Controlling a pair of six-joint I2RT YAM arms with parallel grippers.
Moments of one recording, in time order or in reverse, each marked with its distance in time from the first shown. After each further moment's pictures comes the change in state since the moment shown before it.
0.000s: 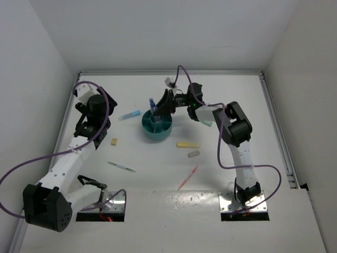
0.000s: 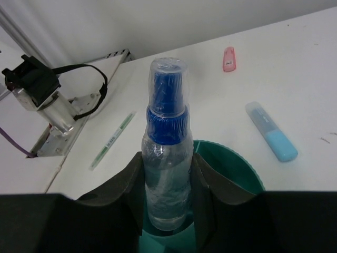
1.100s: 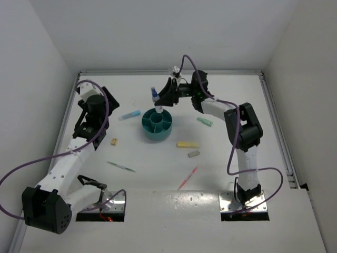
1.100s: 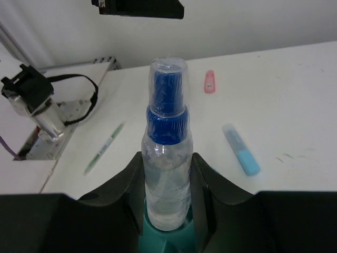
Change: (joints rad) left arm 0.000 -0.004 0.002 0.009 0.185 0.086; right arm -0.049 -0.205 0.029 -0.350 0.005 -0.250
